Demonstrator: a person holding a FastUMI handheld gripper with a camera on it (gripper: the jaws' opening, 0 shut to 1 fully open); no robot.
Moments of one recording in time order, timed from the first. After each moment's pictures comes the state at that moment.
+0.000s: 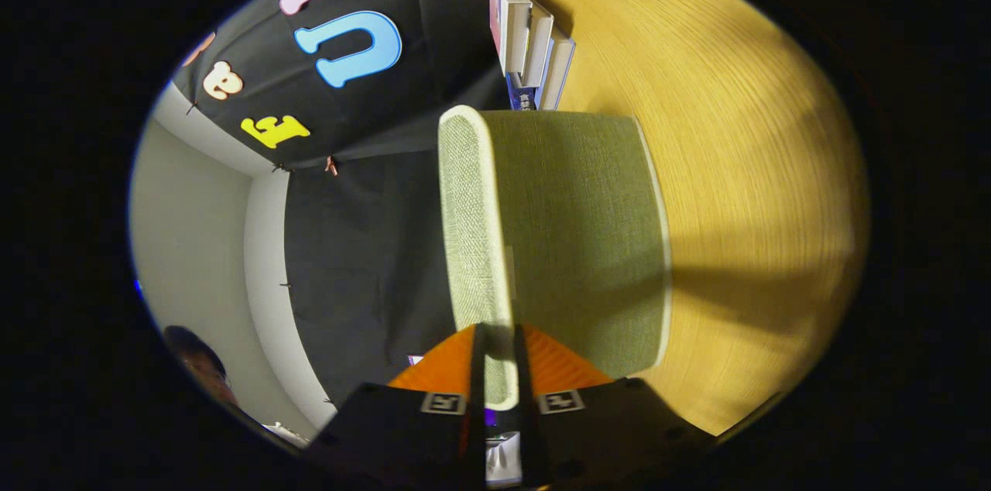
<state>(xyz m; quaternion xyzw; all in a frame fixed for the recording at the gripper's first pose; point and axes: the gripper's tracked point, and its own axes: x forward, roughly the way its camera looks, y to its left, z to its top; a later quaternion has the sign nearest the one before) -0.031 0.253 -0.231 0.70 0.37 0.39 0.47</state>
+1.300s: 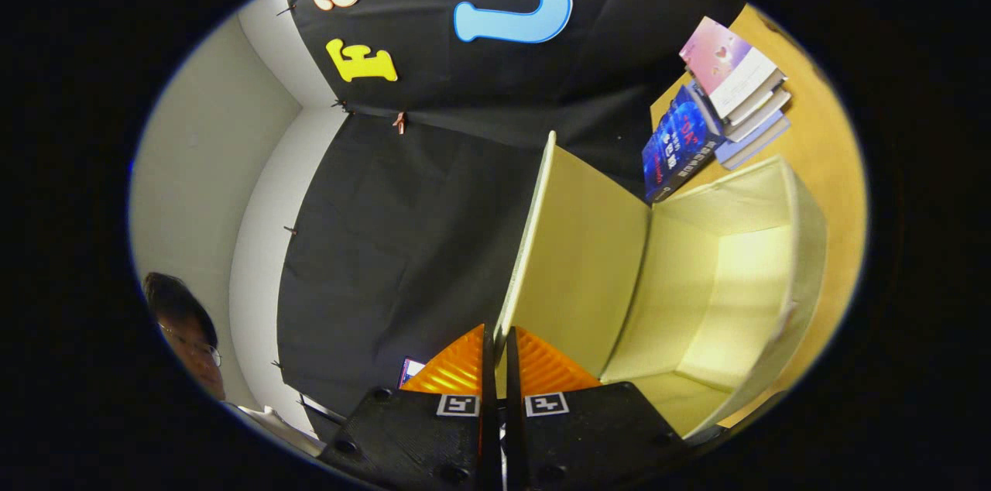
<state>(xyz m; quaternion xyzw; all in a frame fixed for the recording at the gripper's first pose) 0.035 0.338 -0.013 0.62 0.26 0.46 0.58</state>
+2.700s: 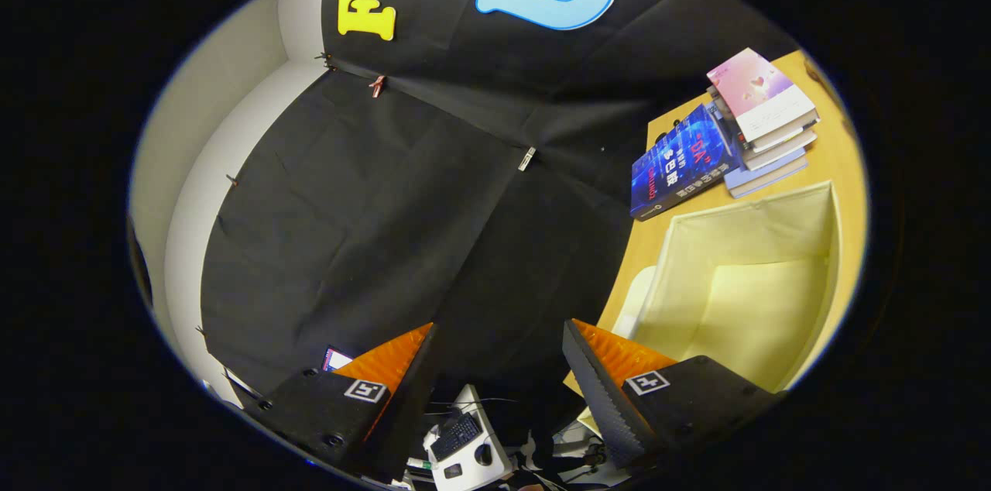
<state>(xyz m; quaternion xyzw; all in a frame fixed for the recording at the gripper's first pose) 0.049 0.400 -0.029 0.52 0.28 0.41 0.70</state>
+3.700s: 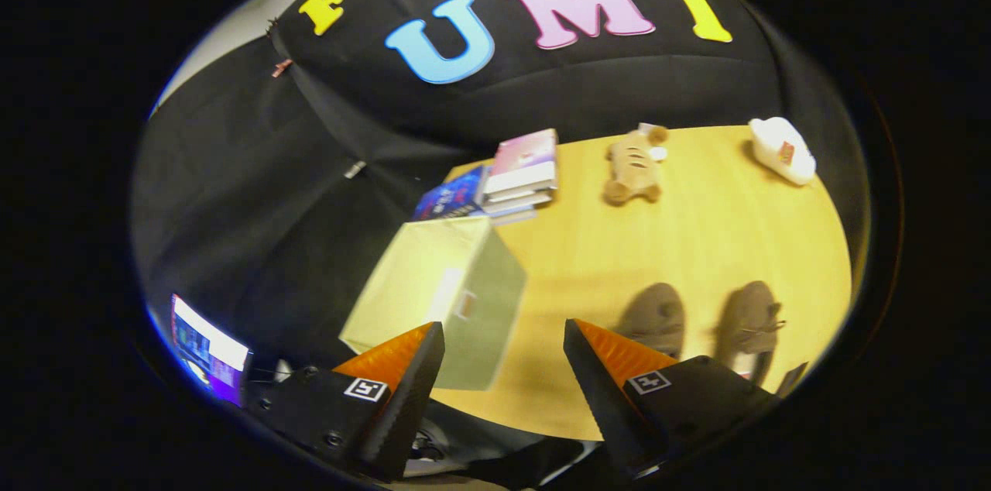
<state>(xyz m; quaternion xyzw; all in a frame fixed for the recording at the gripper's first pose) -0.043 0.134 -0.208 0.29 0.37 0.12 0.87</state>
